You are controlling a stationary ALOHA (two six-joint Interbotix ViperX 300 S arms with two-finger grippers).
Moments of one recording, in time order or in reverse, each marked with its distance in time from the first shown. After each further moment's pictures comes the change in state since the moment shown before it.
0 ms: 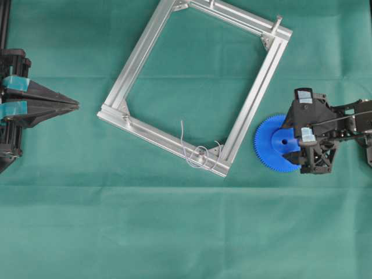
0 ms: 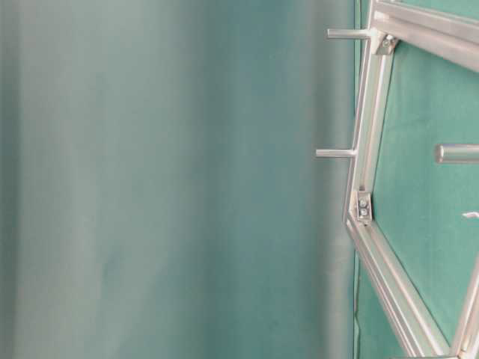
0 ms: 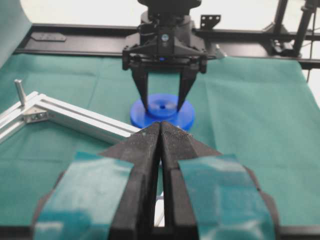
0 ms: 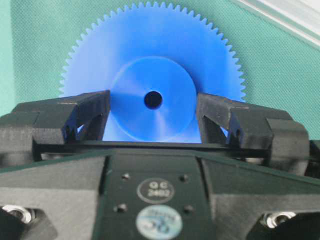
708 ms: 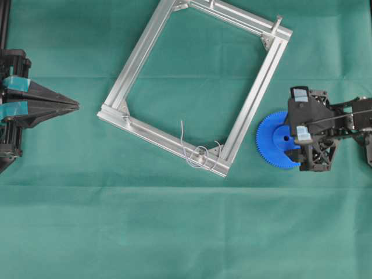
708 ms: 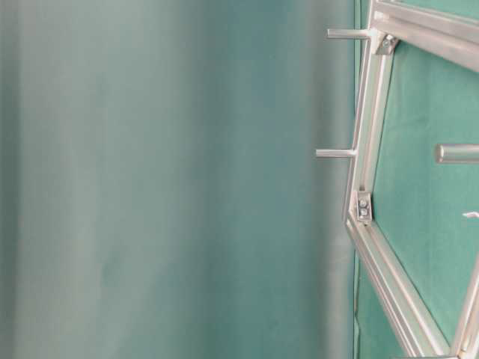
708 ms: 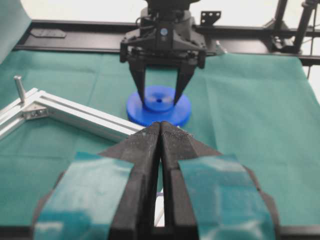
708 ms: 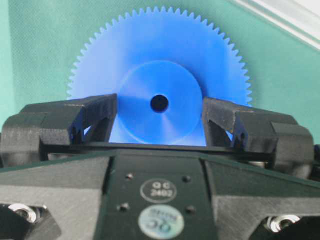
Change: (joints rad) left arm 0.000 0.000 0.000 0.002 0.009 0.000; right arm -0.005 -0.023 -0.055 -0.006 0.112 -0.002
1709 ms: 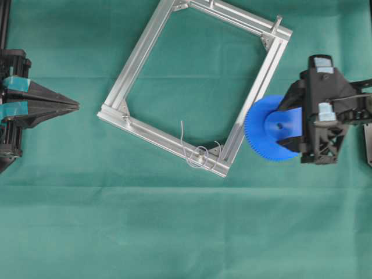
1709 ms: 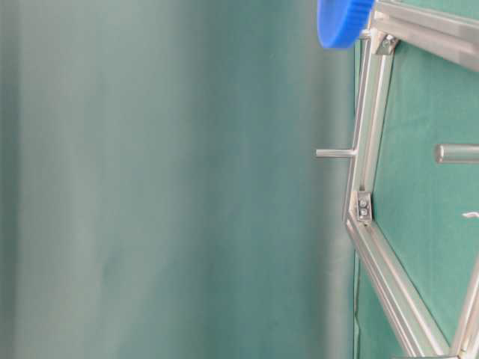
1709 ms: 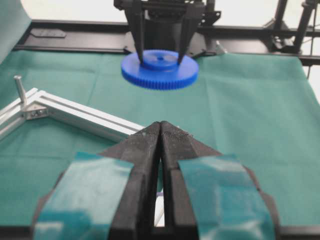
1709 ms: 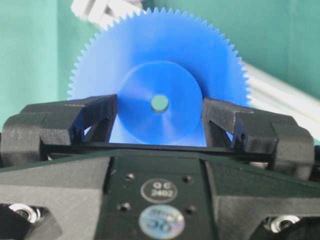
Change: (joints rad) left arm 0.000 0.000 0.000 -0.002 0.002 -0.002; right arm 0.017 -0.156 -0.227 0.014 0.219 0.002
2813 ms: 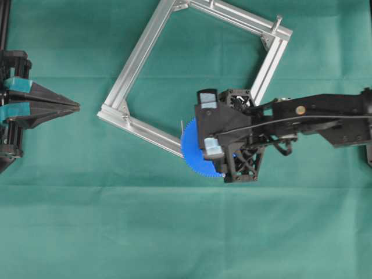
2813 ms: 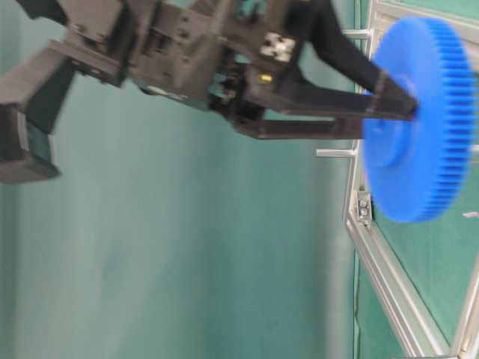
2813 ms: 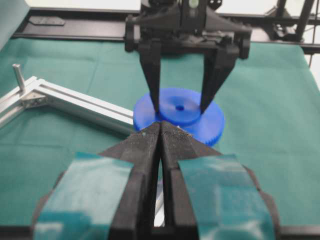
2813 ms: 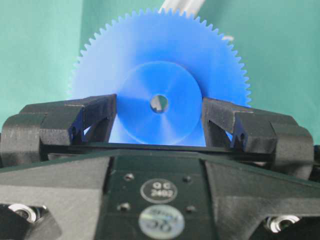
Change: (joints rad) left arm 0.000 0.000 0.000 0.000 0.035 -0.002; right arm 0.066 0.463 -0.393 -0.037 0.037 0.002
